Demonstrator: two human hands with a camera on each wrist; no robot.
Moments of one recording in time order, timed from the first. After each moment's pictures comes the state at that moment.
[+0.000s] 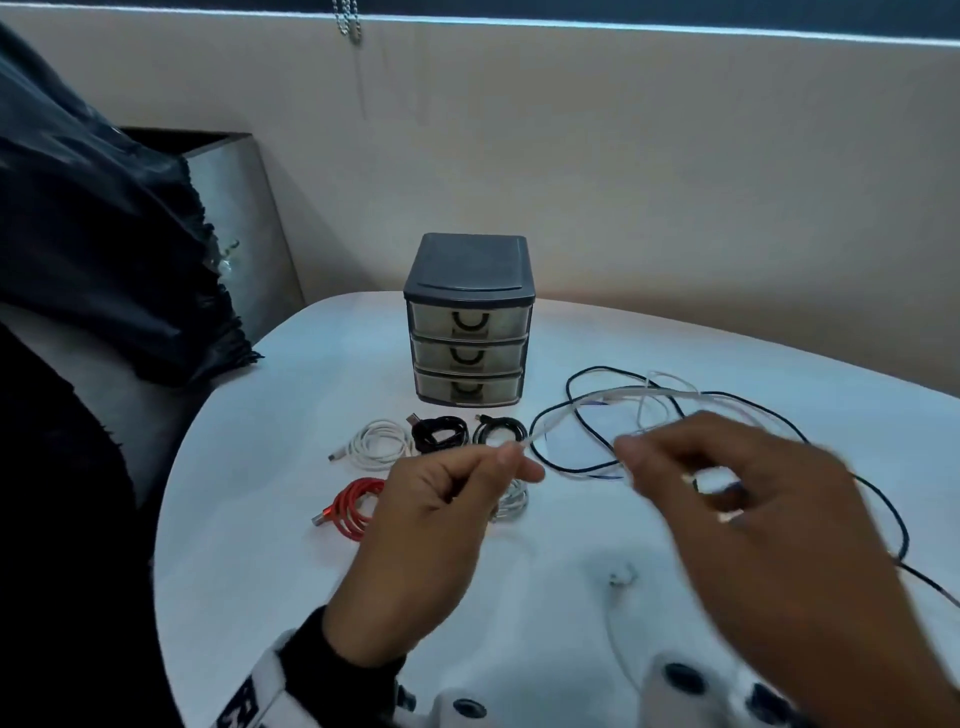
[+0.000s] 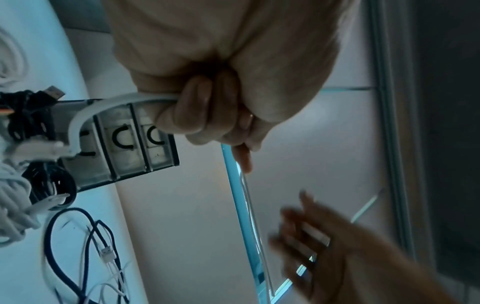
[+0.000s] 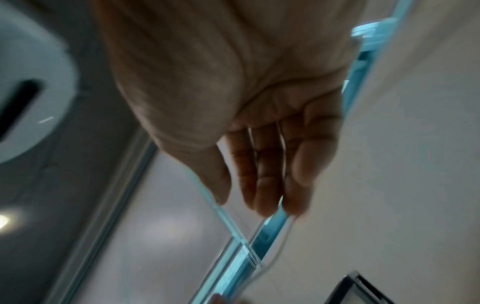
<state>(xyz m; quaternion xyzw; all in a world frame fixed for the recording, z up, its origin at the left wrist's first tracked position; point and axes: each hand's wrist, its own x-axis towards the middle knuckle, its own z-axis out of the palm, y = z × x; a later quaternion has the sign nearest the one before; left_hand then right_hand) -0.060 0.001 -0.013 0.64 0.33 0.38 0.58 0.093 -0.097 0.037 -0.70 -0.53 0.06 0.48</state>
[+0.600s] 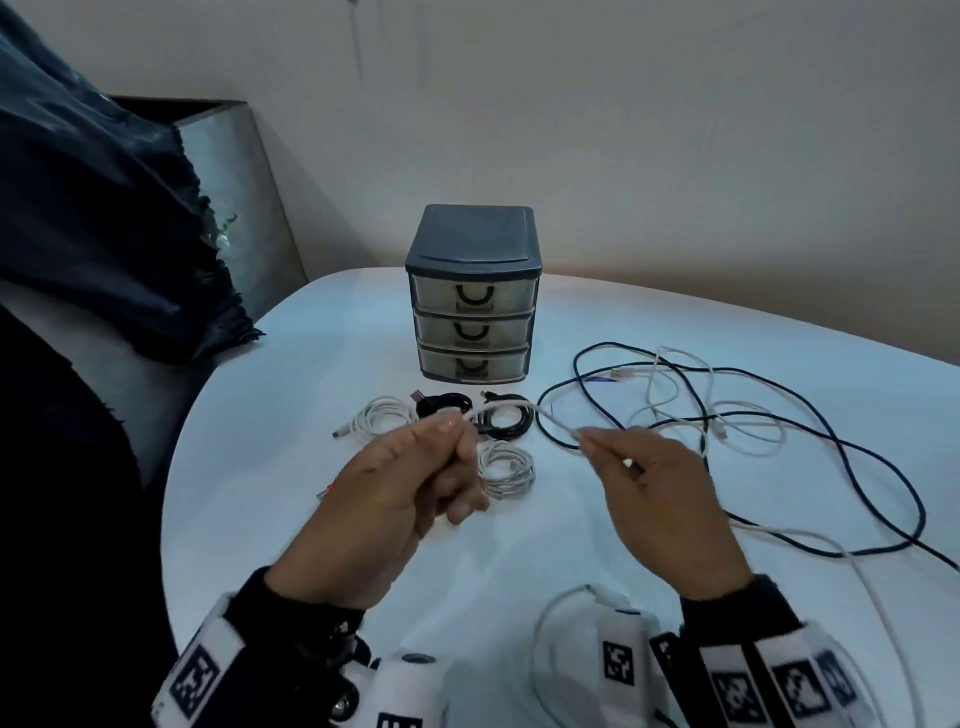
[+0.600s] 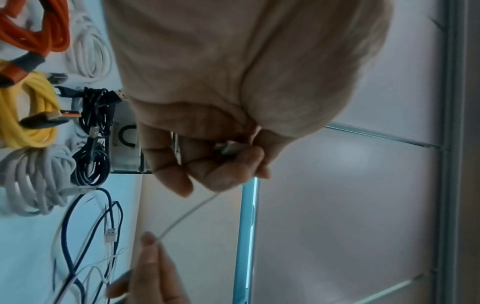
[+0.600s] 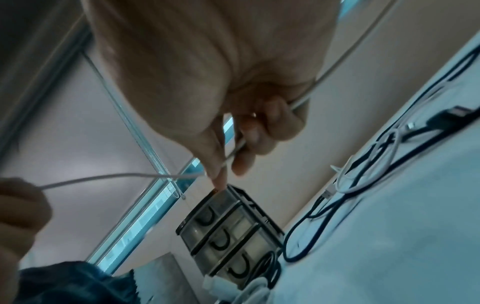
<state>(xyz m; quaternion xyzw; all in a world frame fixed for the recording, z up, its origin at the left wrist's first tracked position) -0.079 0.026 -0.025 0.50 0.28 0.34 0.74 0.129 -0.042 -0.072 -0.73 -0.52 0.11 0.43</state>
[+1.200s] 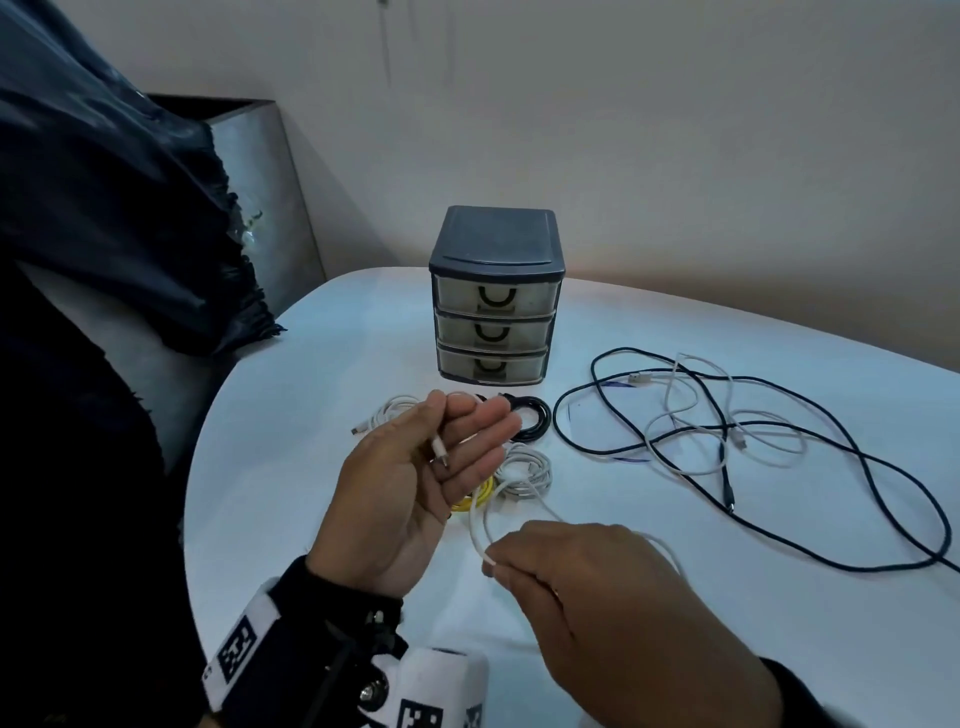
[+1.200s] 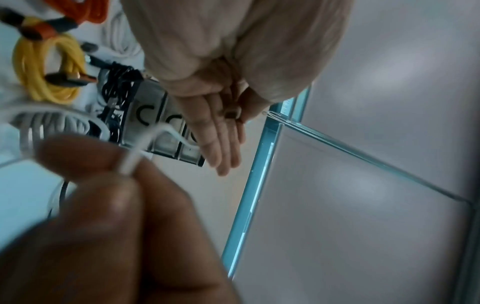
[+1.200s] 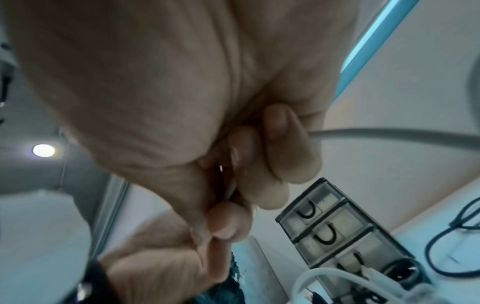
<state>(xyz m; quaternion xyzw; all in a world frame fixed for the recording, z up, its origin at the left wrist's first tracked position) -0.076 0.030 -0.022 0.30 0.29 0.44 0.80 0.050 -0.076 -0.027 -0.62 -0.77 -0.01 0.17</state>
